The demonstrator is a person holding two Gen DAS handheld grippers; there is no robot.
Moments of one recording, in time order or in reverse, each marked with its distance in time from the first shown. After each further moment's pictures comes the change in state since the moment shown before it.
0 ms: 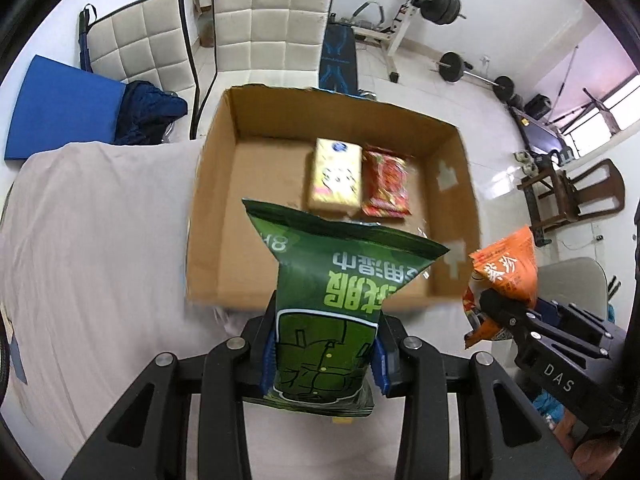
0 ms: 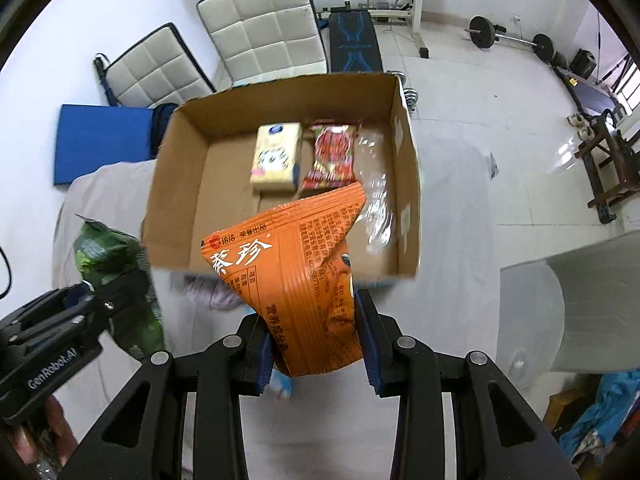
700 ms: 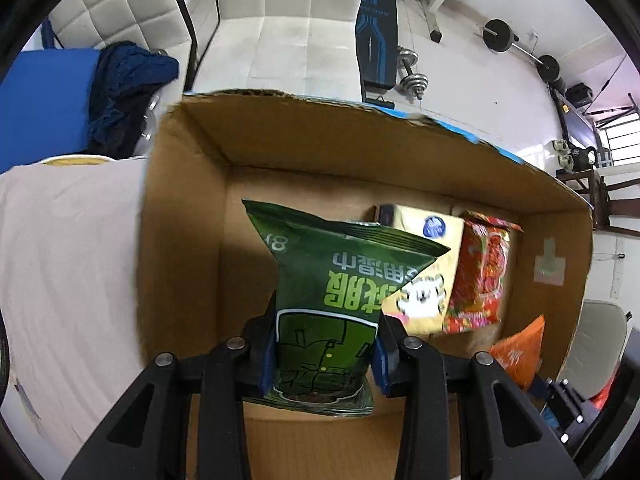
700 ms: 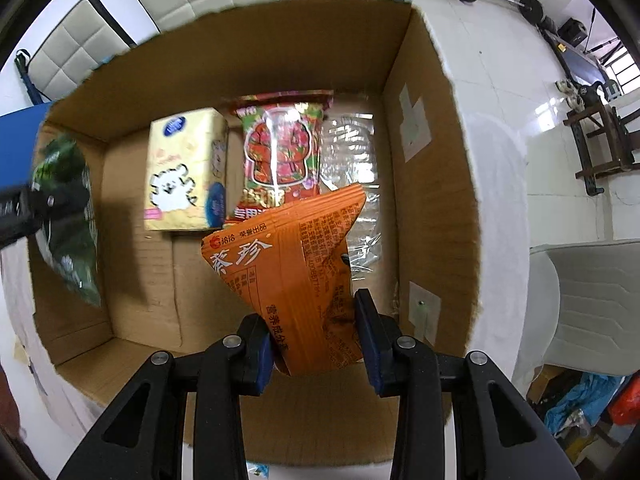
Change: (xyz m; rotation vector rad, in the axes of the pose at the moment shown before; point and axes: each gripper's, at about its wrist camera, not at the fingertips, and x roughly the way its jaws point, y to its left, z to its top) left arm 0.150 0.044 0.137 -0.060 0.227 0.037; right arm 0.163 -0.021 0.085 0.061 0.205 -0.107
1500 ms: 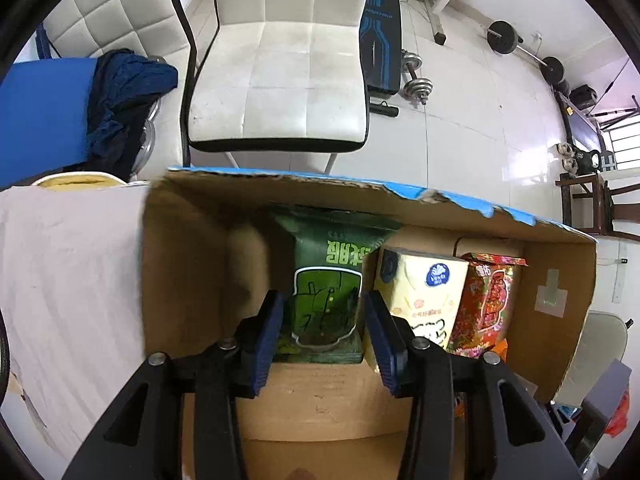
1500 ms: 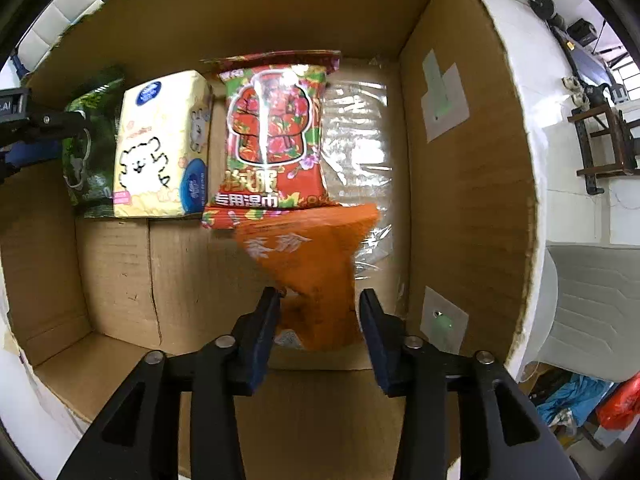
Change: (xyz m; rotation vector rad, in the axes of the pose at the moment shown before) left arm -0.014 -0.003 0.019 0.010 -0.019 0.028; right arm 0.036 0.014 0.005 -0.039 0.068 -0.019
